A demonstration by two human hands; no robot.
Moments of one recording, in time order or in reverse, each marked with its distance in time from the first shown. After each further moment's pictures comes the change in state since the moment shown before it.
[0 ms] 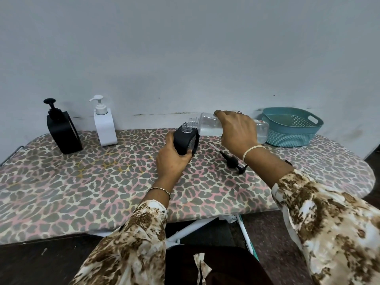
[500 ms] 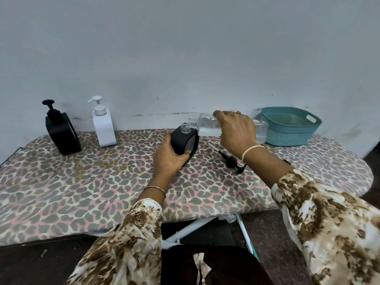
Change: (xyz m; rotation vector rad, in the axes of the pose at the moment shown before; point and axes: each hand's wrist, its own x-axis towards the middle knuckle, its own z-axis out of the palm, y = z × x) left_hand 0.004 -0.002 -0.008 -0.068 -0.072 -0.016; right_hand -0.001 0.000 -0.001 -0.002 -0.009 -0.006
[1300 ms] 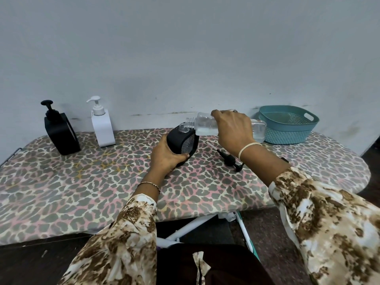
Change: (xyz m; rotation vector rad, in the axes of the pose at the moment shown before) left_hand 0.009 -0.005 -0.006 -0.036 -0.109 -0.103; right_hand 0.000 -0.003 -0.005 0.000 -0.031 -0.007
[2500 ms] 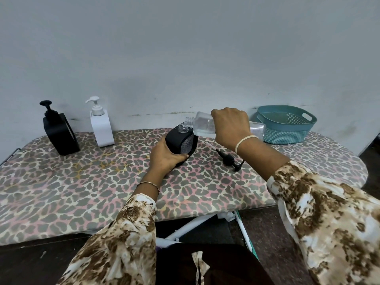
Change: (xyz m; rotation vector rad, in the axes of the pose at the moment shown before) left_hand -0.001 0.001 0.001 -0.023 0.000 -0.021; right_hand 0.005 -0.005 -0.021 -0.017 -0.138 0.009
